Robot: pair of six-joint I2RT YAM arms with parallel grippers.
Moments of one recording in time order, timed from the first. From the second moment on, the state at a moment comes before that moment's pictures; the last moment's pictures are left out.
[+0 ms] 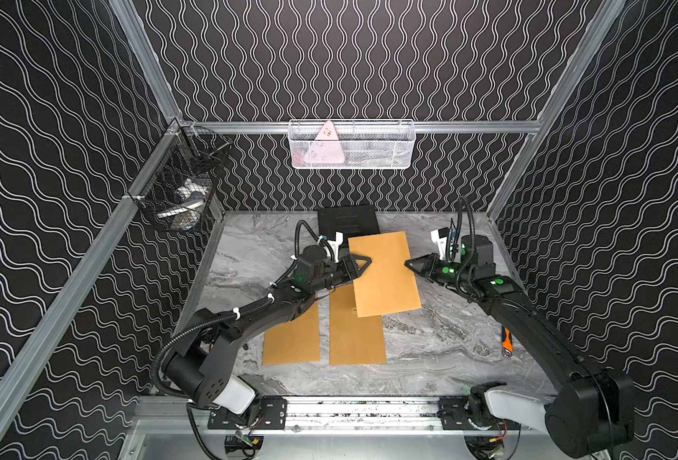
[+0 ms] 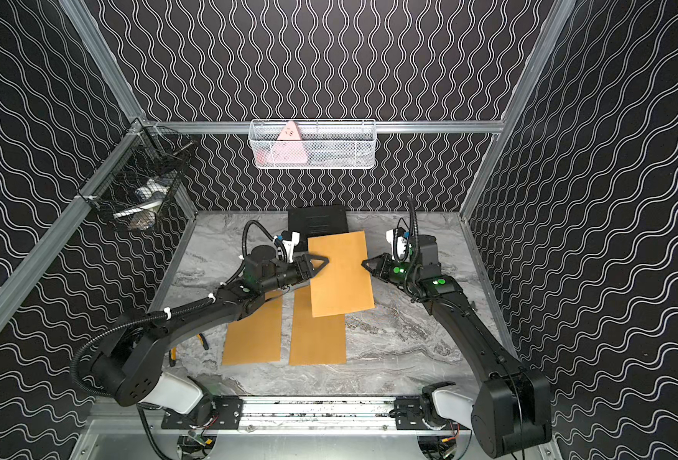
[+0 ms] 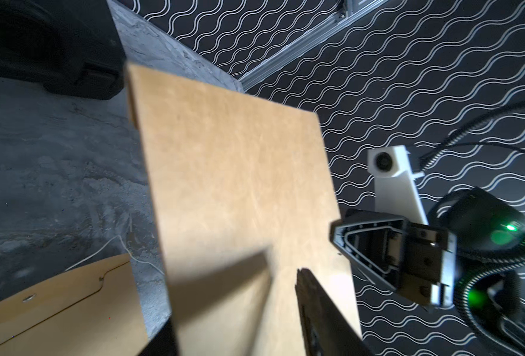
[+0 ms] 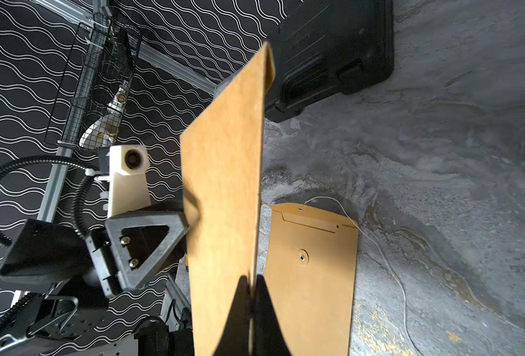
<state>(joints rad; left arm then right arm) -0.51 1.51 0.86 0.44 0.42 -0.95 0.24 1.23 0.92 -0.25 -0.62 0.65</state>
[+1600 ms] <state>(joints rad) -0.39 1.40 0.73 0.52 0.43 -0.91 0.40 1.23 0.87 -0.20 -0.73 0.63</state>
